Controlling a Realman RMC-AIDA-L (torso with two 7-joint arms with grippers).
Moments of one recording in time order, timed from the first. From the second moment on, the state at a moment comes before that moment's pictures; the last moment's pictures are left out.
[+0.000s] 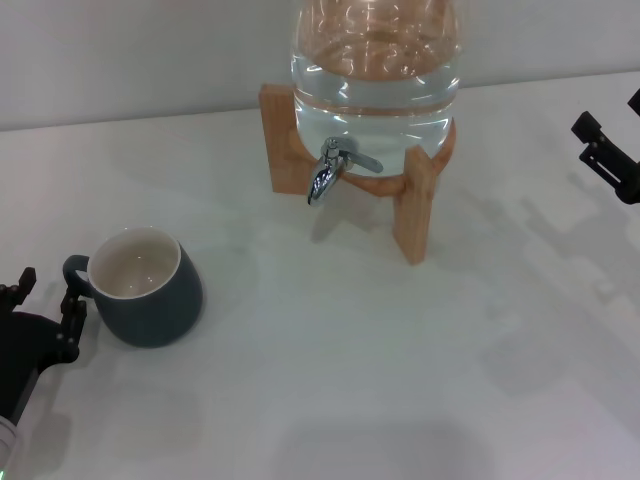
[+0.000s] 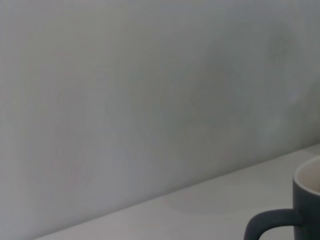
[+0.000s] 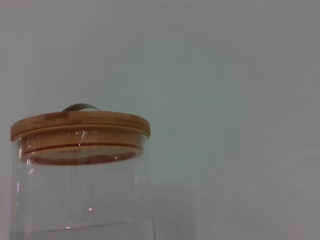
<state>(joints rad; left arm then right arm) -0.34 -2.09 2.78 0.22 -1.17 1.11 0.14 0.34 2.01 -0.64 -0.10 2.10 1.57 -2.60</state>
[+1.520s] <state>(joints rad) -0.37 -2.08 2.78 0.21 -1.16 1.10 0.14 0.35 2.01 -0.64 -0.10 2.10 1.56 -2.60</state>
